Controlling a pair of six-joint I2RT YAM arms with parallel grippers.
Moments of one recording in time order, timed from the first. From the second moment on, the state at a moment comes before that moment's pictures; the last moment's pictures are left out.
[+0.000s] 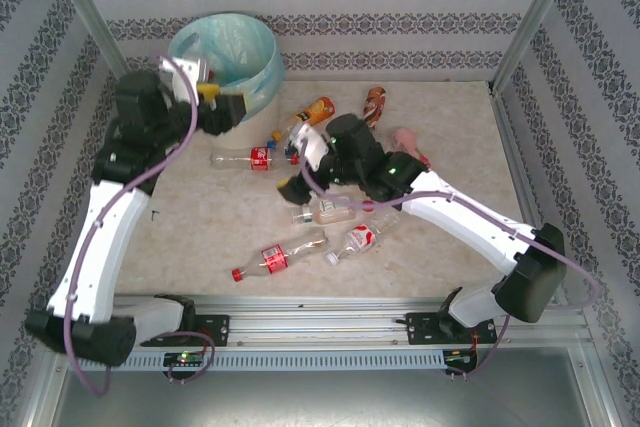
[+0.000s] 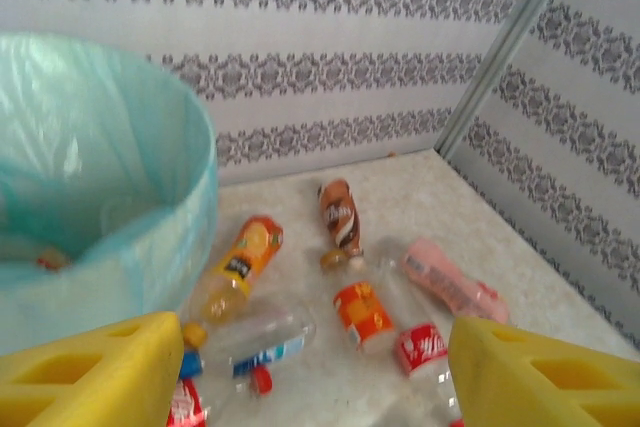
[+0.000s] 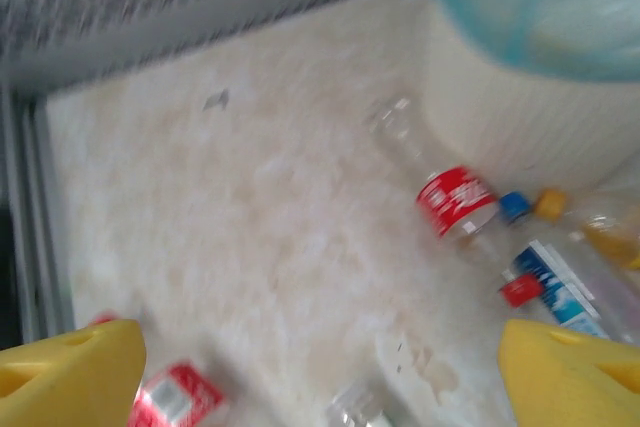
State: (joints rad) left arm -0.15 1.15 1.39 -0.53 0.39 -0.14; right arm 0.83 1.45 1.32 -0.47 -0.28 -0.15
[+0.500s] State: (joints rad) left arm -0.15 0.67 0.76 -0.56 0.23 -0.17; right arm 0.95 1.67 1.20 -0.55 -0.30 -0.67
